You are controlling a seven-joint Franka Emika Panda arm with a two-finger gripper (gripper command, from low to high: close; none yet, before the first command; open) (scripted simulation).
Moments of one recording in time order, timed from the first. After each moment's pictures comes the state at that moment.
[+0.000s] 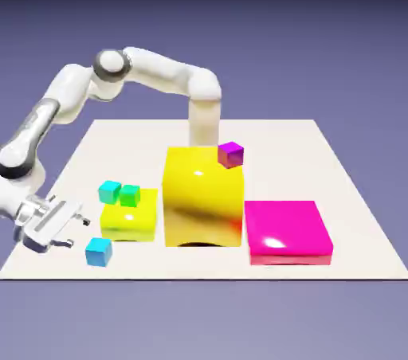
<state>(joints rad) 1.71 -1.20 -2.41 -1.42 0.24 1.60 -1.50</state>
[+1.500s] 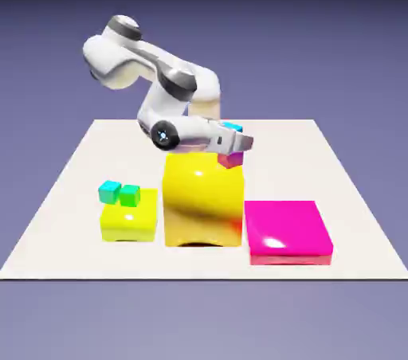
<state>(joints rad) 1.56 -1.08 -1.53 -2.31 0.00 1.42 -1.15</state>
